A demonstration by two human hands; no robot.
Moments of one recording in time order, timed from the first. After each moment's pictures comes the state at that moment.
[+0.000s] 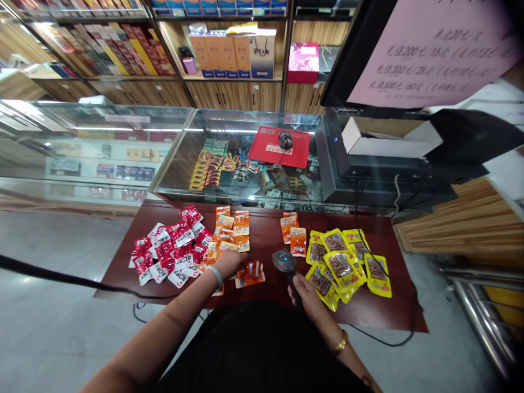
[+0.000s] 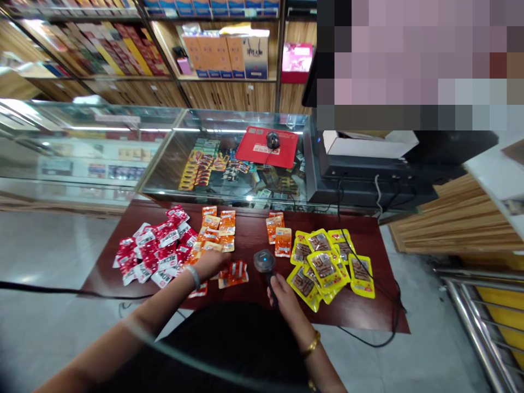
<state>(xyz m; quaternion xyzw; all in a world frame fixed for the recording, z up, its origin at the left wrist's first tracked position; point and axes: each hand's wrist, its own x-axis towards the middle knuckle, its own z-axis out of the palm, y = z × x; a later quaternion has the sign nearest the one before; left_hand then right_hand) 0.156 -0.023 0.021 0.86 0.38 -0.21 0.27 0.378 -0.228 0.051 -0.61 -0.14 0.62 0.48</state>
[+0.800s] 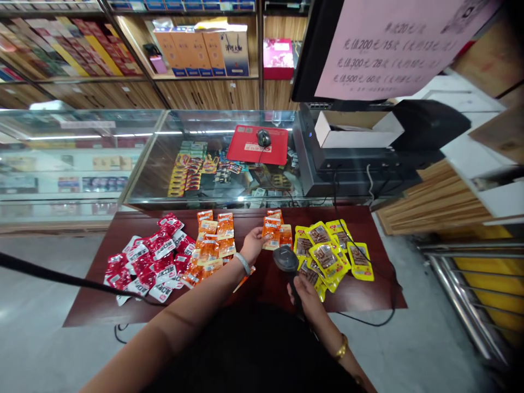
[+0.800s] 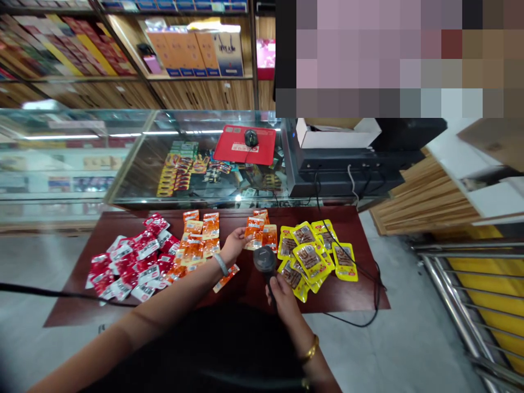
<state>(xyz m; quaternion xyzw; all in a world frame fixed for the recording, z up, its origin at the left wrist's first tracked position) 0.316 -0.045 0.001 0.47 0.46 0.22 0.72 0.394 -0.249 0.054 -0.62 -0.09 0.56 0.54</state>
